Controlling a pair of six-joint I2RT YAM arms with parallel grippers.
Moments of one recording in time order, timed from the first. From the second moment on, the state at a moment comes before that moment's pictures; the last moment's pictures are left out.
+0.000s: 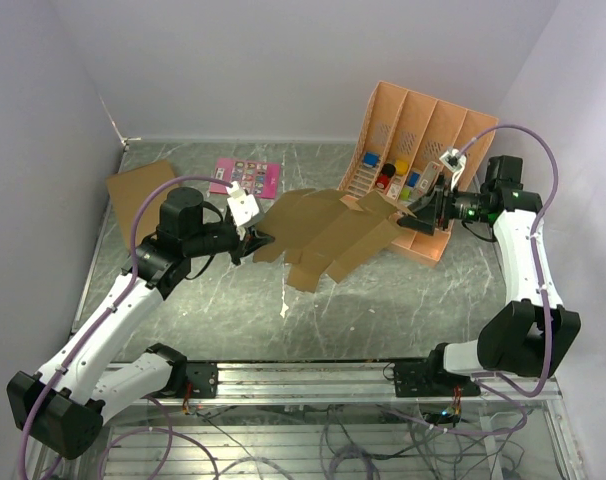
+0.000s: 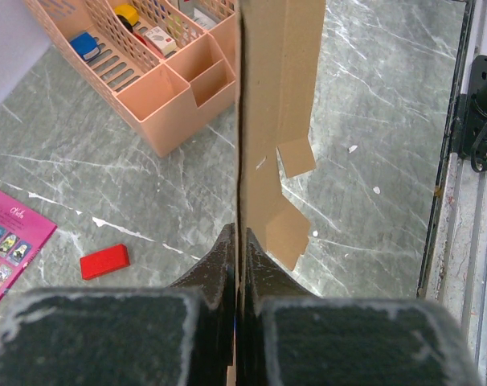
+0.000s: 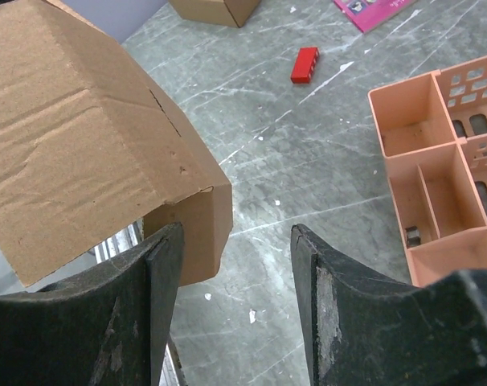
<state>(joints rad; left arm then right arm) -0.46 0.97 0.92 -0.30 0.68 0.31 -0.20 1.38 1.29 -0.94 -1.26 -0.57</state>
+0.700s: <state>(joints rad) -0.46 0.97 0.92 -0.29 0.68 0.31 -0.14 1.38 1.19 -0.86 -1.28 -0.51</state>
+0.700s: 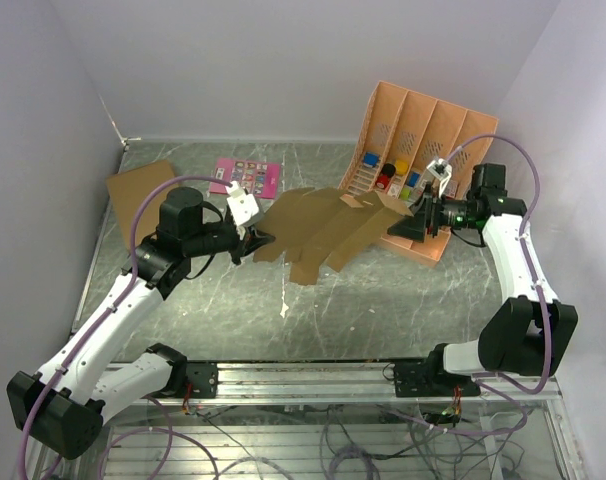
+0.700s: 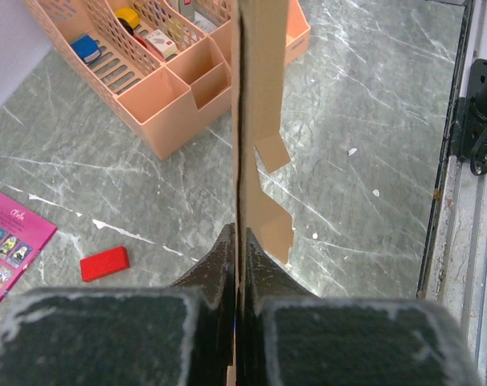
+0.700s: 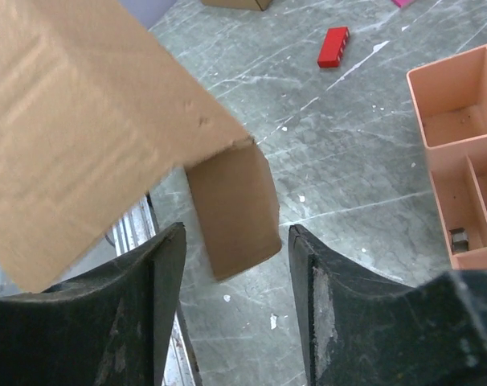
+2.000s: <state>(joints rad) -0.46 0.96 0.91 -0.25 0.69 0.29 -0.32 1.50 1.42 -1.12 -1.40 -0.76</state>
